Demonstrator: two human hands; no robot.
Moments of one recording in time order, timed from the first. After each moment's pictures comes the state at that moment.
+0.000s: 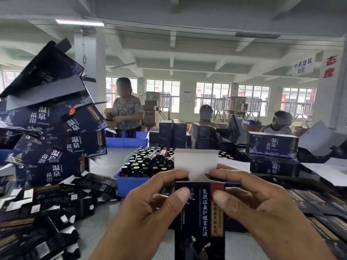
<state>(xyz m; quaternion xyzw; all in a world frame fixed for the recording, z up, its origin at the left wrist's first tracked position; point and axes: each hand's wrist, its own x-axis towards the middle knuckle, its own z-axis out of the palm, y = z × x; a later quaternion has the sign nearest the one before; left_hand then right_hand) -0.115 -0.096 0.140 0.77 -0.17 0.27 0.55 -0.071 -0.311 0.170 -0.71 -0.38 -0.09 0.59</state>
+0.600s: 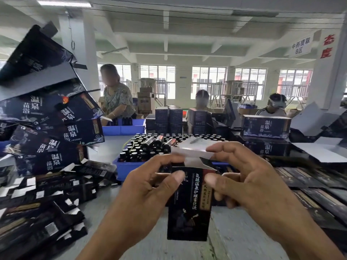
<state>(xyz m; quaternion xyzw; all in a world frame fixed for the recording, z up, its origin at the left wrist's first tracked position) -0.126 -0.103 0.146 0.79 -0.18 0.24 0.54 -0.085 -0.312 0.173 -0.74 -0.33 -0.06 0.58</state>
